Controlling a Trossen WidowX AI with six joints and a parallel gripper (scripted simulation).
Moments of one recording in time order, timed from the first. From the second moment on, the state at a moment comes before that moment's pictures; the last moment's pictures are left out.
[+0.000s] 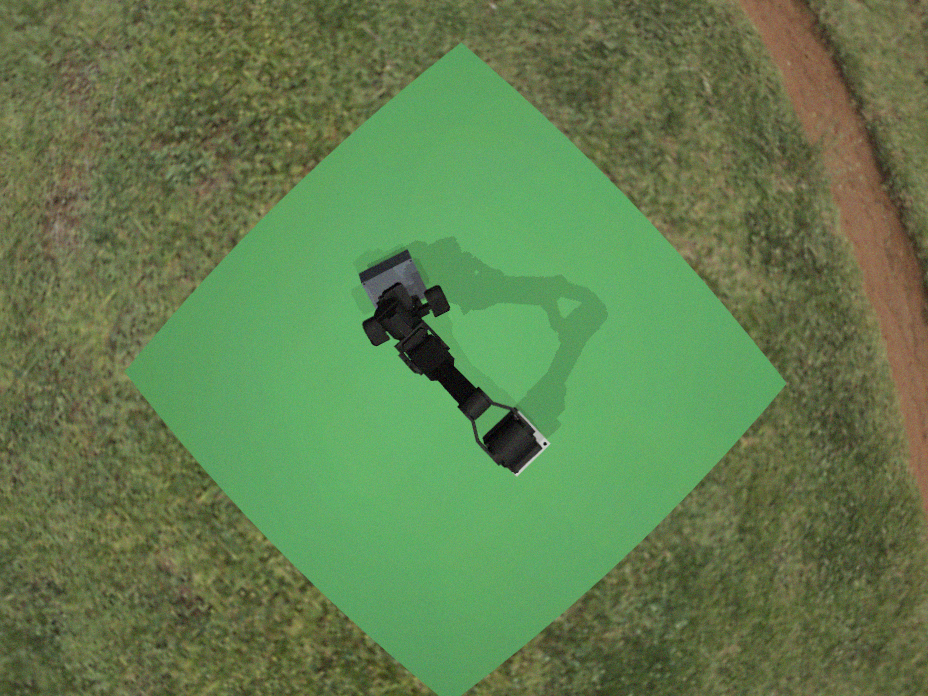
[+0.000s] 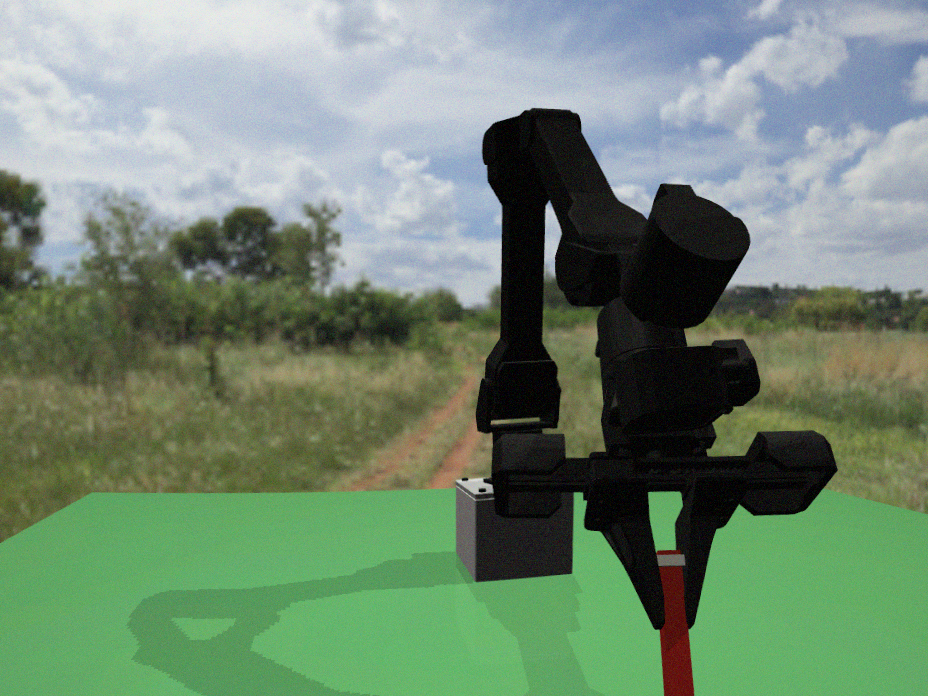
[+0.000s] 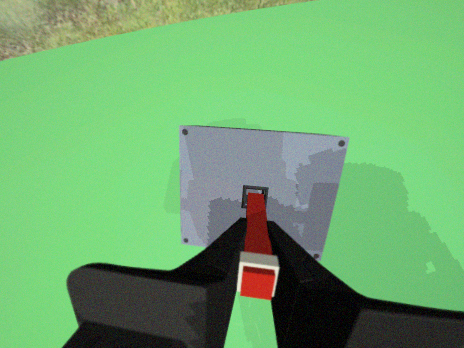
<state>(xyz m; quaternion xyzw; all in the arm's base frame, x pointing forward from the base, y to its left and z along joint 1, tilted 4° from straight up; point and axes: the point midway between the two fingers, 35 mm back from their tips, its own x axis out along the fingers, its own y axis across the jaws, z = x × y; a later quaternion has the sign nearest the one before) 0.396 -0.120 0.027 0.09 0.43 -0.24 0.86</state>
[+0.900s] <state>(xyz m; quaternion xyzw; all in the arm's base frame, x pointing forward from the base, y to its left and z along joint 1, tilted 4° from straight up) 0.401 -0.124 0.019 0.10 0.43 -0.24 0.86</state>
